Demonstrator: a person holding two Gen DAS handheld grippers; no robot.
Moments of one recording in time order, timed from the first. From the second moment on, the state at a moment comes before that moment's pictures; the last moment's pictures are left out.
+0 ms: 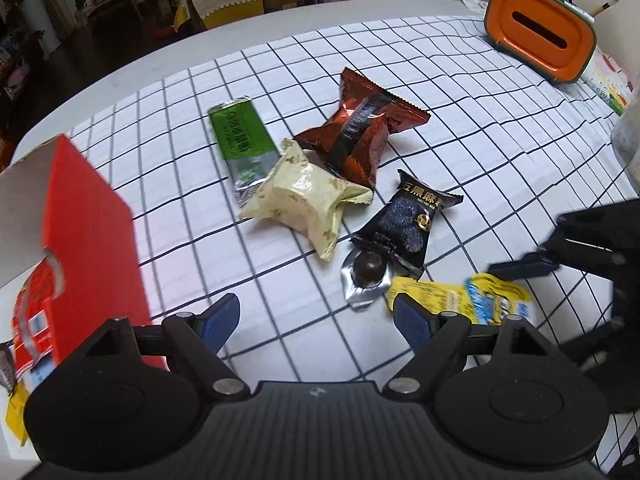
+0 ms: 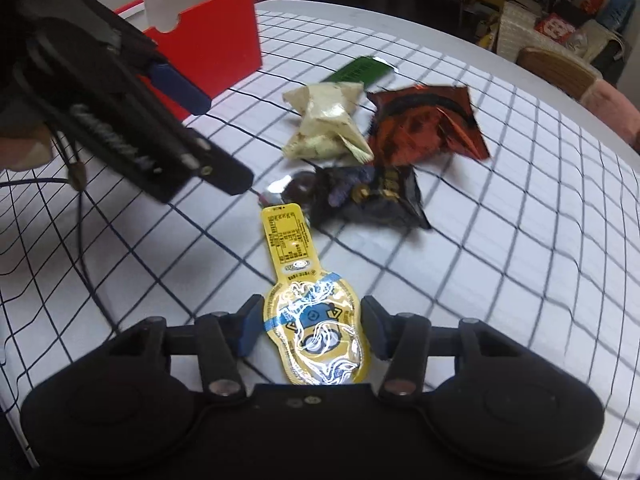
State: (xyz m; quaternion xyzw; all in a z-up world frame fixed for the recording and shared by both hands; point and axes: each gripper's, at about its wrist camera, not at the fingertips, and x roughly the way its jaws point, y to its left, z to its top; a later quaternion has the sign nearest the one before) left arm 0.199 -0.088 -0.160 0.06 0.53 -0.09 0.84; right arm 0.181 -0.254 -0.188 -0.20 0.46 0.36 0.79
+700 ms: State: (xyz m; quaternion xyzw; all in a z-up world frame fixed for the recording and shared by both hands) left arm 0.220 -0.121 -0.189 0.07 0.53 -0.12 0.84; right arm 0.163 -0.303 -0.172 -0.10 0.48 0.32 0.81
